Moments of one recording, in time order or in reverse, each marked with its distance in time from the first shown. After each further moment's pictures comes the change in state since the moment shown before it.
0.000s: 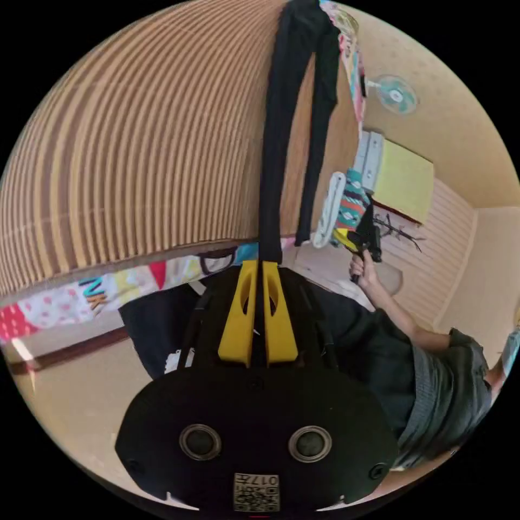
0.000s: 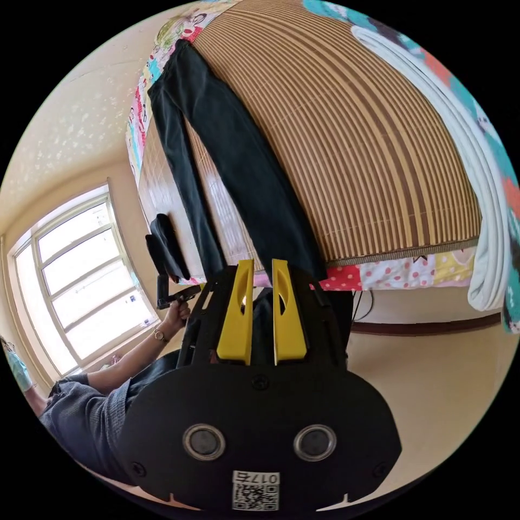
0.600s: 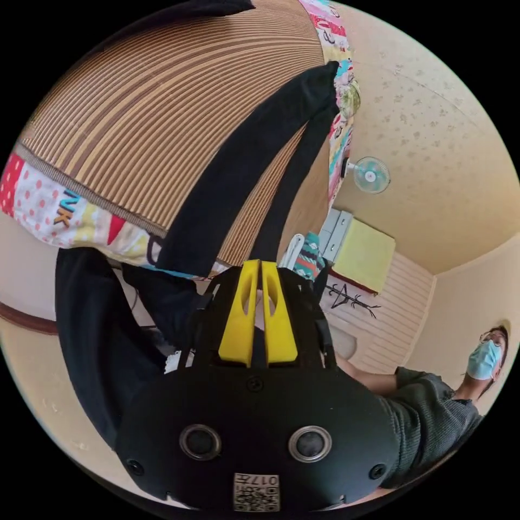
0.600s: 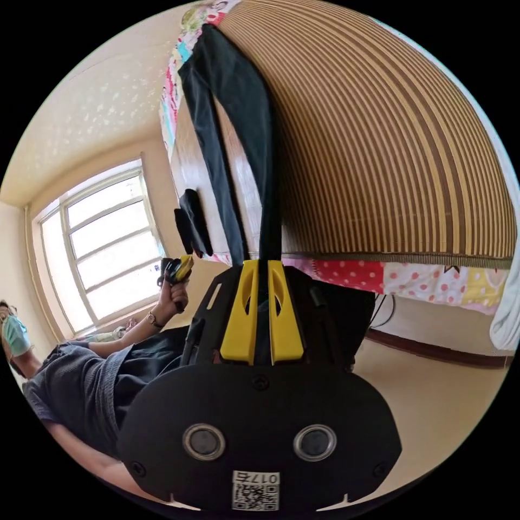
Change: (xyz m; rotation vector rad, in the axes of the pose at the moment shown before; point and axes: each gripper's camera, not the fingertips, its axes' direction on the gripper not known) left arm 0.059 0.056 -0.048 0.269 0.350 -0.080; right arm 0.015 0.032 -0.027 -0.088 -0.186 -0.160
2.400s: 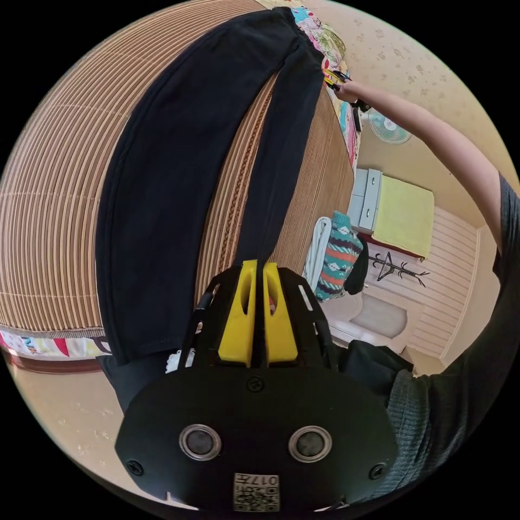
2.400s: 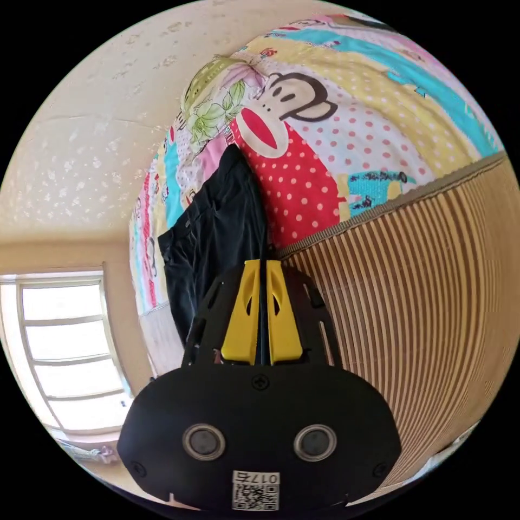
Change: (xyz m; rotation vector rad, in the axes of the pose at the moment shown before) left arm 0.004 0.001 0.124 -0.133 -0.222 0.132; right arm -0.232 -0.420 -0.004 0.505 0.339 0.033
